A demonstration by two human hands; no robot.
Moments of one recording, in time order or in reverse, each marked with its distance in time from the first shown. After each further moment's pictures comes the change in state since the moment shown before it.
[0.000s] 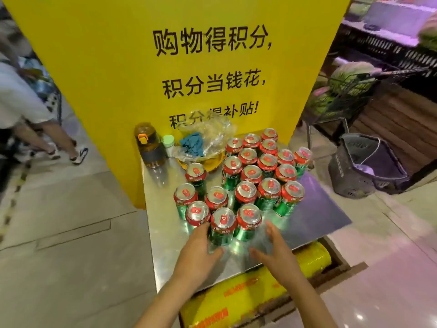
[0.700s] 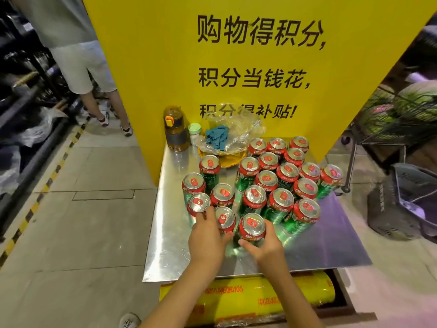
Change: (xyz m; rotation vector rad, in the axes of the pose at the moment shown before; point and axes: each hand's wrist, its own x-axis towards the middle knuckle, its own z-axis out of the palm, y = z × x) left_hand 0.034 0.034 0.055 0.217 0.406 -0.328; right_hand 0.064 0.019 -0.004 -0.010 -0.023 -0.213
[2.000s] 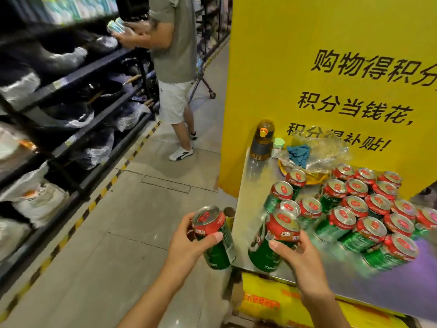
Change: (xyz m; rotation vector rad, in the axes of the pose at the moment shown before) left_hand -0.099 -0.159 -0.181 -0.980 0.111 -0.156; right_hand -0.095 -0.160 0.078 0.502 -0.306 0.069
